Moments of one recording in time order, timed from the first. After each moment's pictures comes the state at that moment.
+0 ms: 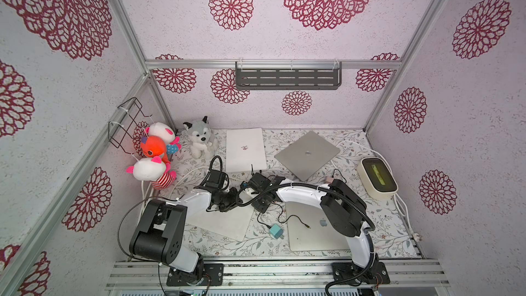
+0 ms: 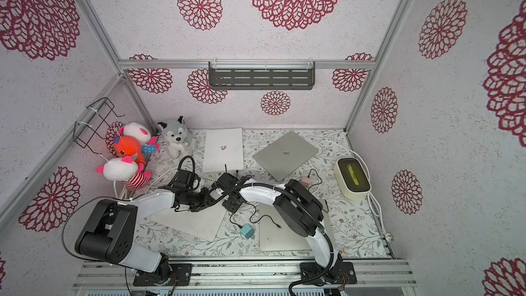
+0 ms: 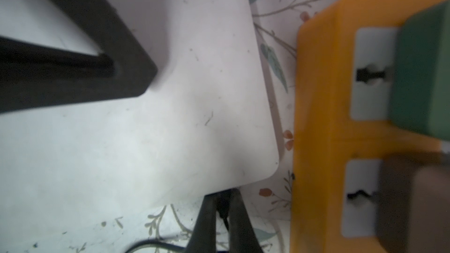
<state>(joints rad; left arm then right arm) -0.24 1.54 0.67 -0.27 0.46 -0.70 0.99 2.07 1.47 -0.59 0.01 -0.06</state>
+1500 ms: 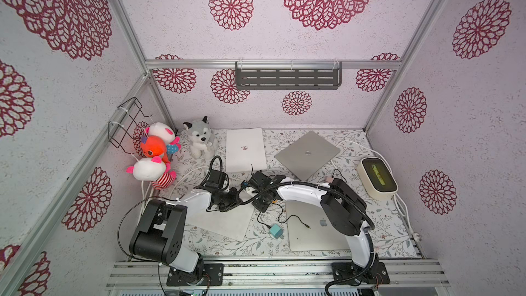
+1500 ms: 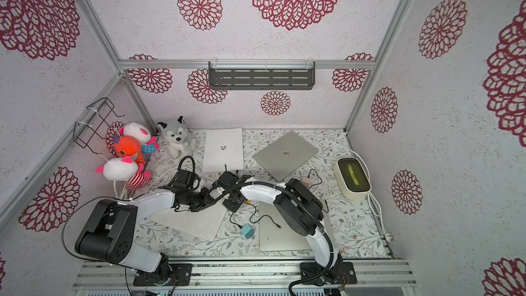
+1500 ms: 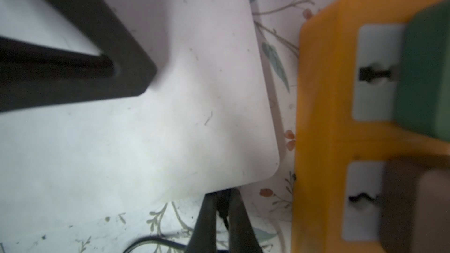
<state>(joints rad) -0.24 1.54 0.67 -0.27 0.46 -0.70 0.97 2.07 1.48 -0.61 -0.02 -0.07</state>
